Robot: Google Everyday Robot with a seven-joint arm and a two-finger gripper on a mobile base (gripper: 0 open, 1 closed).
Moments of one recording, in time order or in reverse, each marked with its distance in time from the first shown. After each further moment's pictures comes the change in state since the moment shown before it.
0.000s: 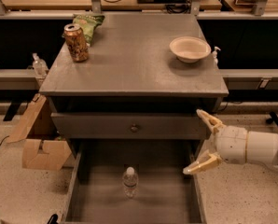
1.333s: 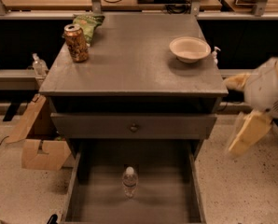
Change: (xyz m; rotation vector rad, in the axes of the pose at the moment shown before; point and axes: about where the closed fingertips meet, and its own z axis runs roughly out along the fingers) arm -0.124 -0.020 -0.110 -0.160 0.714 -0.008
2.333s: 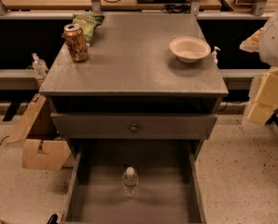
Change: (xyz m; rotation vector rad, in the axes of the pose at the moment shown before) arm -0.021 -0.020 -0.078 0.069 0.223 -0.004
